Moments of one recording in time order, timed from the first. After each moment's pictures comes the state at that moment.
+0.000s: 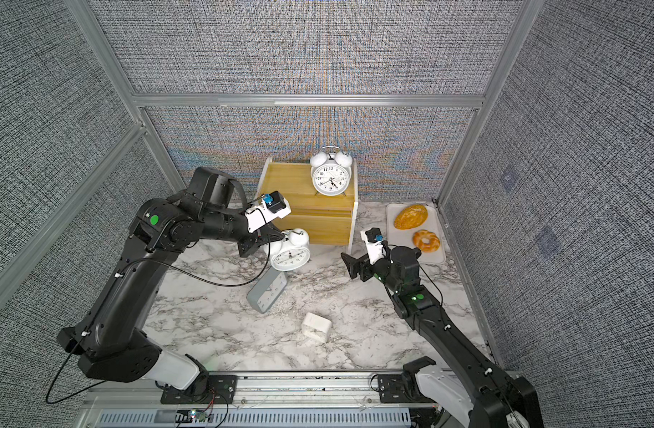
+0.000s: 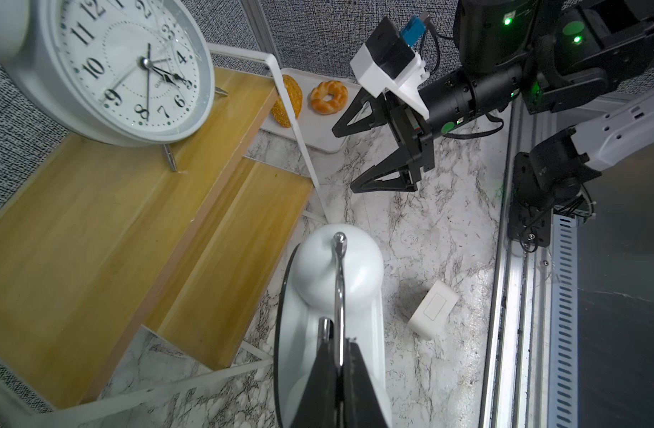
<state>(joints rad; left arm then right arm) -0.63 1.55 2.14 -1.34 0.42 0.53 0.35 1.04 0.66 0.16 -0.21 -0.03</state>
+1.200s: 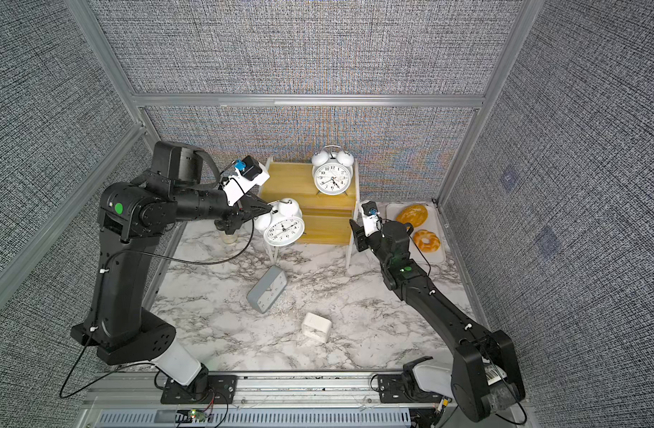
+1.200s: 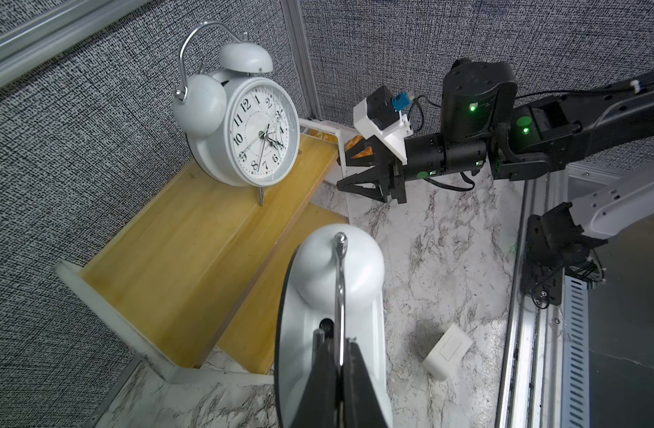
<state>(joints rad) -0.53 1.67 2.49 -1.44 0.50 0.46 0.32 1.26 0.84 0.27 -0.06 -0.11</state>
